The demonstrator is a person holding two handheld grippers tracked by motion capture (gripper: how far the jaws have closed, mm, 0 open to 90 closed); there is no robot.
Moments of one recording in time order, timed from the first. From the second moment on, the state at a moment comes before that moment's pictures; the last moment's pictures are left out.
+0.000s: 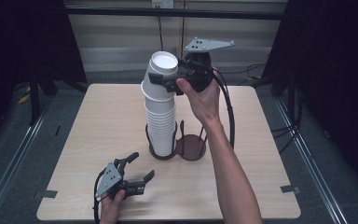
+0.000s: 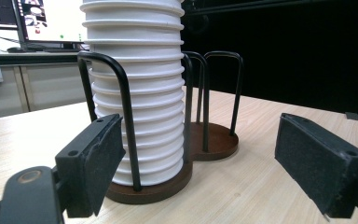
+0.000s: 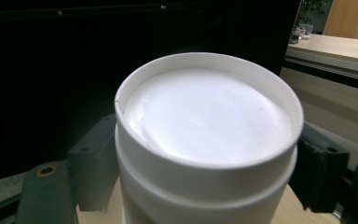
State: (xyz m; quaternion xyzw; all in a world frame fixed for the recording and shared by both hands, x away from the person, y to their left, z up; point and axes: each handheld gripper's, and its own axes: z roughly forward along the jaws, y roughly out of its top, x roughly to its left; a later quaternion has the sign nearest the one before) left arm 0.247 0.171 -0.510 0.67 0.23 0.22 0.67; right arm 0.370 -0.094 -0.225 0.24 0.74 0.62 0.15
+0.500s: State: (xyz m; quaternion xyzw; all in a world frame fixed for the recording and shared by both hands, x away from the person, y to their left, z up) left arm 0.246 0.171 -0.510 0.67 0.23 0.22 0.67; right arm 0.362 -0.108 -0.214 0.24 0.70 0.65 0.16
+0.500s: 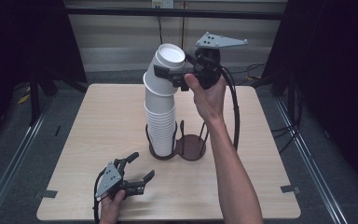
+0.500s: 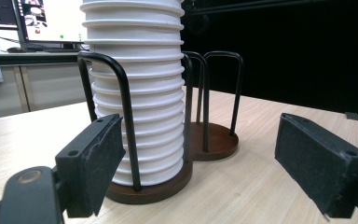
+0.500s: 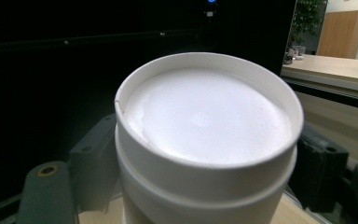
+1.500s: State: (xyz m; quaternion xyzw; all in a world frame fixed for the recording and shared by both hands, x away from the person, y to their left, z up) left arm 0.247 0.171 -0.510 0.67 0.23 0.22 0.66; right arm 0.338 -0.153 -0.206 0.24 0.66 0.69 0.17
